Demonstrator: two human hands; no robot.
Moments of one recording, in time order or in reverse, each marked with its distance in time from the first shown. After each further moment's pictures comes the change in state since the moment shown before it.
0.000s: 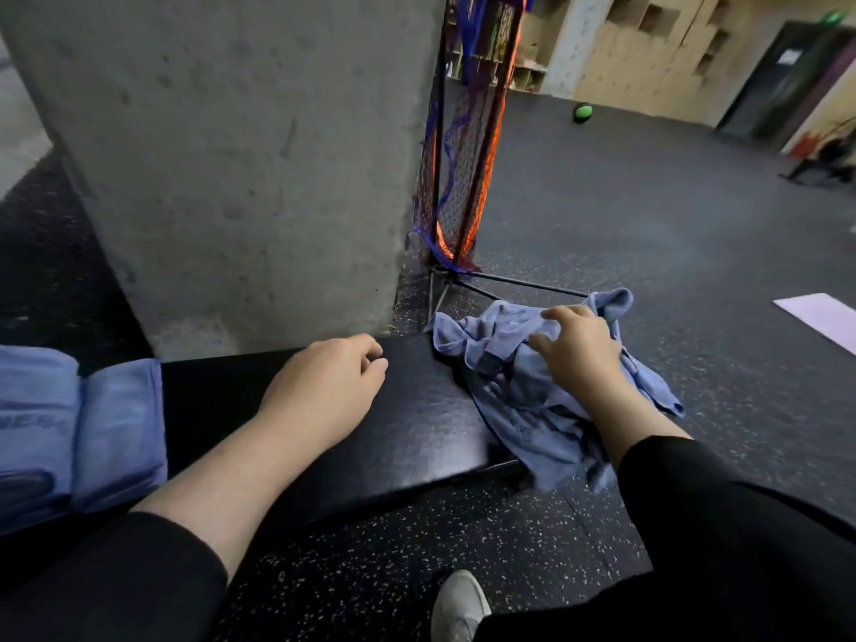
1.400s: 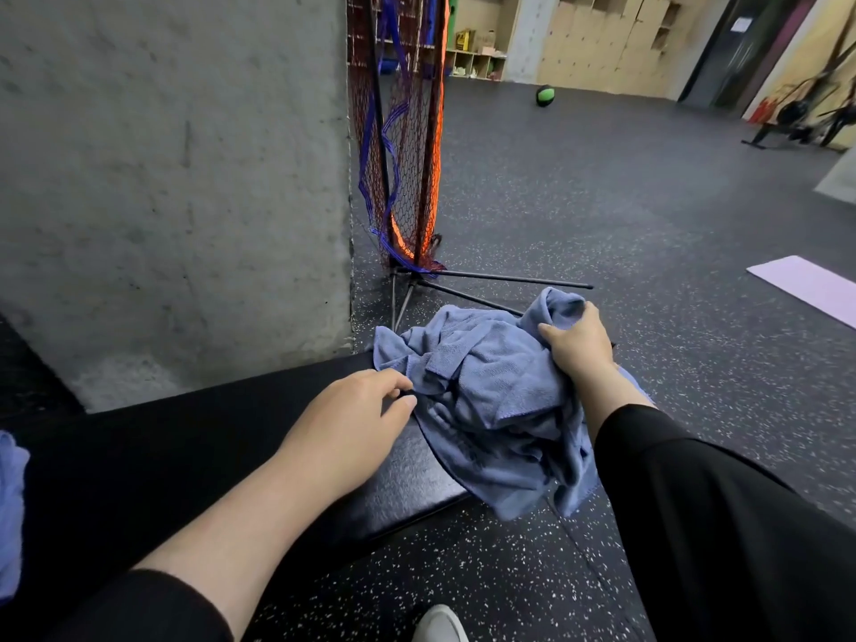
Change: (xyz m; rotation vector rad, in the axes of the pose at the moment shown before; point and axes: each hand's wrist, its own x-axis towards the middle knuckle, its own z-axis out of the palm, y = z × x) left_hand 0.042 0.071 0.080 -0.089 -0.113 0.202; right_hand 0.086 0.106 0.034 0.416 -0.001 0.473
